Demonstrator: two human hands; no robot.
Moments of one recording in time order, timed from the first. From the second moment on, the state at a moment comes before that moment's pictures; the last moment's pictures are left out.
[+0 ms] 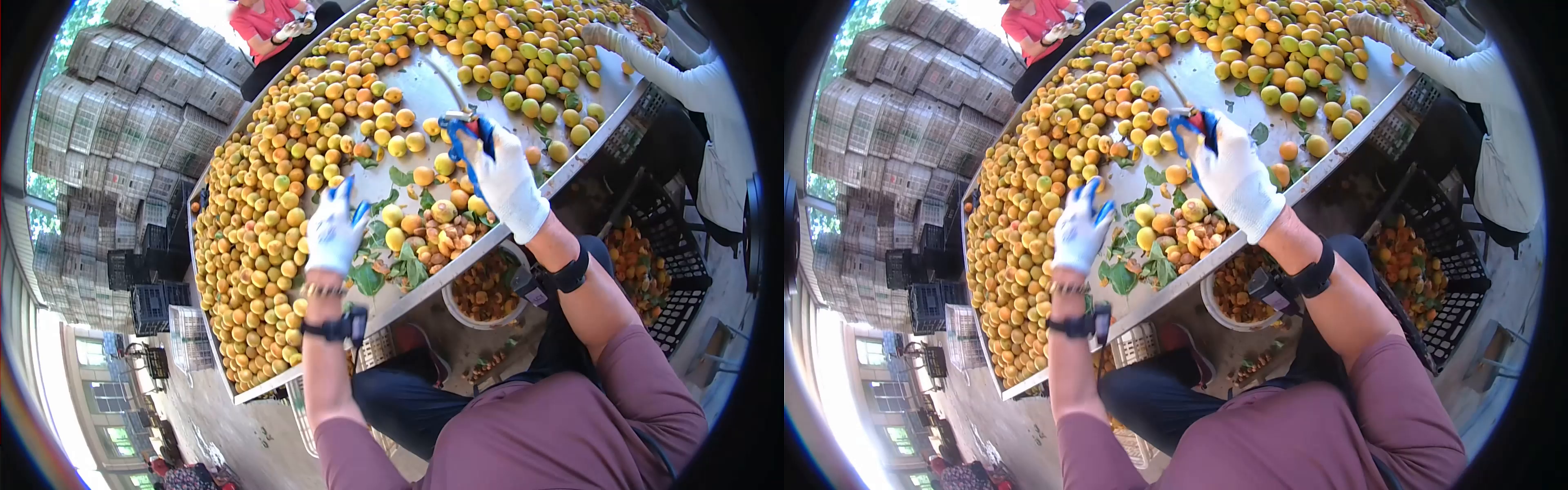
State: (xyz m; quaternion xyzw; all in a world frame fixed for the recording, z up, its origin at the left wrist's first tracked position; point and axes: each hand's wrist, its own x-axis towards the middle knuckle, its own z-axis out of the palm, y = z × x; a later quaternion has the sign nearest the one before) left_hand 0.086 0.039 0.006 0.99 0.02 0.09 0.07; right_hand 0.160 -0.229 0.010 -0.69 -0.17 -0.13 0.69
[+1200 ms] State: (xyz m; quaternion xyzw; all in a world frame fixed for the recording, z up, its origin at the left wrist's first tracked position) left_hand 0.007 -0.006 0.009 0.32 -0.04 0.17 0.93; right_hand 0.056 -0.167 0.004 -0.71 -0.37 0.05 0.60
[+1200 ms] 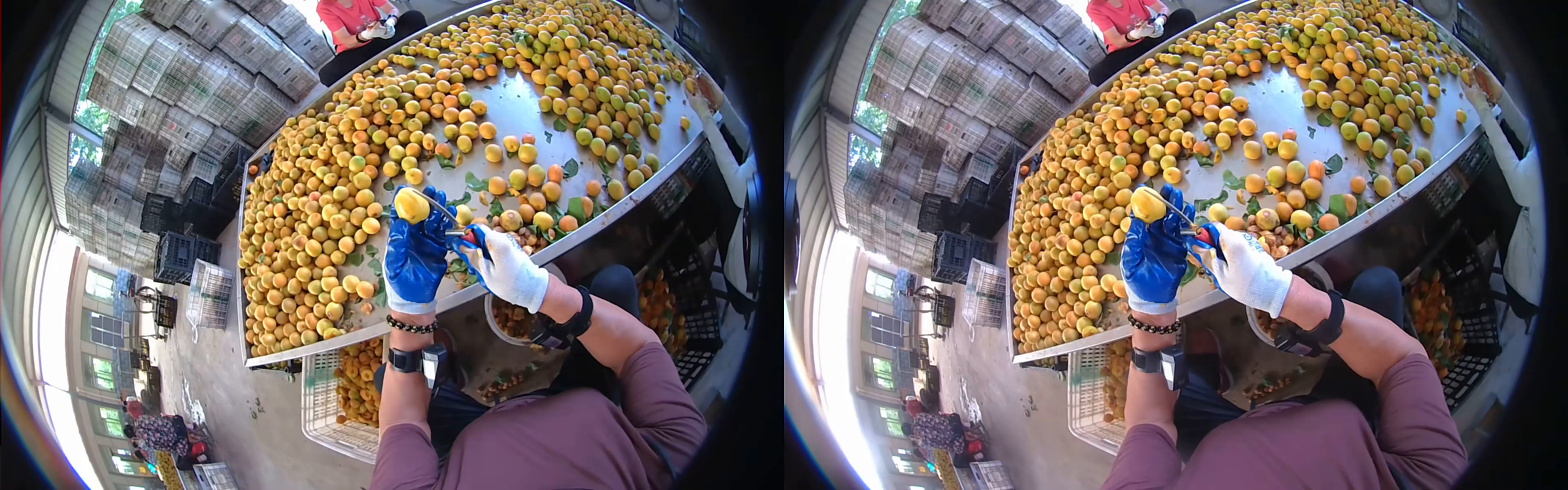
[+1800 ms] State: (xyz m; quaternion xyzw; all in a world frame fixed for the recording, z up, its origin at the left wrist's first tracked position) left_hand 0.003 -0.012 0.009 0.33 0.00 0.18 0.93; right_hand 0.055 -0.172 -0.001 -0.76 -0.41 0.04 0.51
